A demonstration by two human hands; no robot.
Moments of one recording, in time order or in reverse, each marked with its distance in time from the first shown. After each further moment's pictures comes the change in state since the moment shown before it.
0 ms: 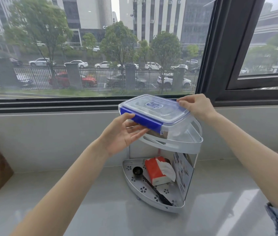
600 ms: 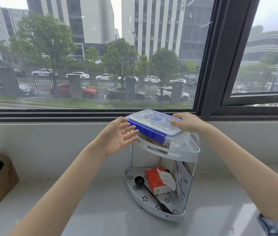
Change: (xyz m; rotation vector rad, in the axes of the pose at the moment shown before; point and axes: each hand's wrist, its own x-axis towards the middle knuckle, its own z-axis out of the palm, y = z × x) left_hand -0.033 0.032 0.000 0.104 0.153 0.070; right_hand -0.022 -0.046 0.000 -0.338 -0.329 0.023
